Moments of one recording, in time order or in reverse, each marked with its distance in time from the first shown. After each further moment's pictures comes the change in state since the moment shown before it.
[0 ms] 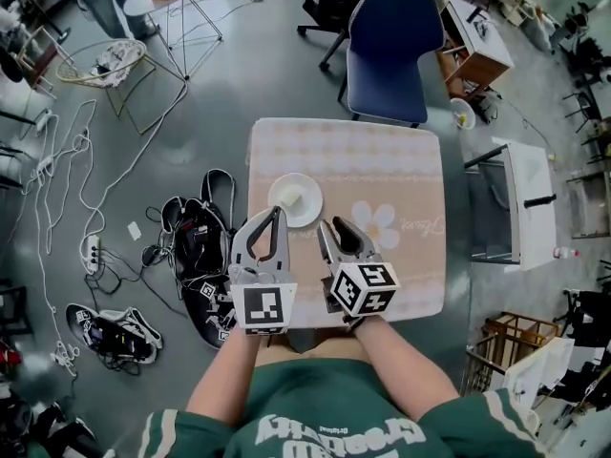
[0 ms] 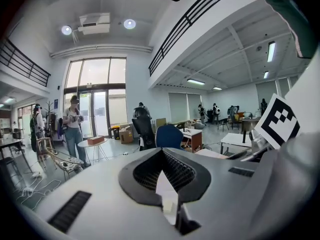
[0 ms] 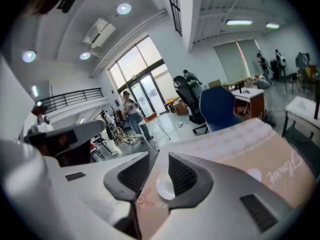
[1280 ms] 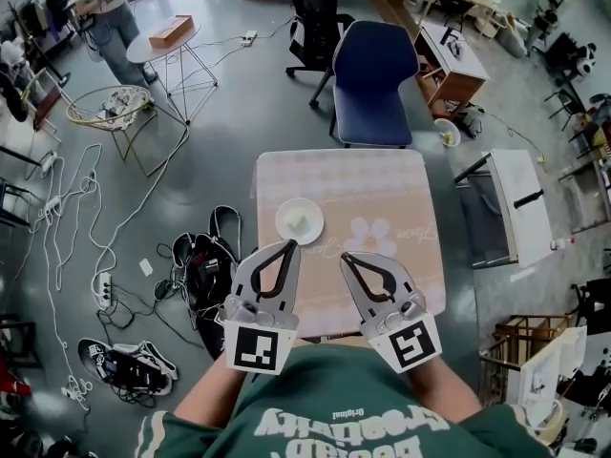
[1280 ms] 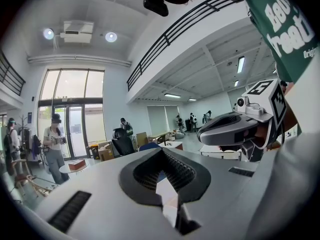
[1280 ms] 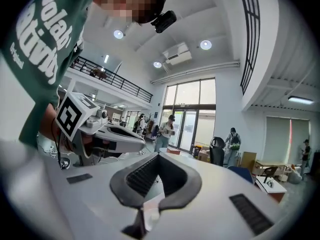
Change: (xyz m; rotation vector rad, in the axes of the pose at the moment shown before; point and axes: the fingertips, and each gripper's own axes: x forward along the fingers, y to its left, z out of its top) left arm -0.091 -0.026 0.111 0.159 -0.190 -0.246; right arm -0.154 0.126 0.114 -0.706 -0.314 0.217
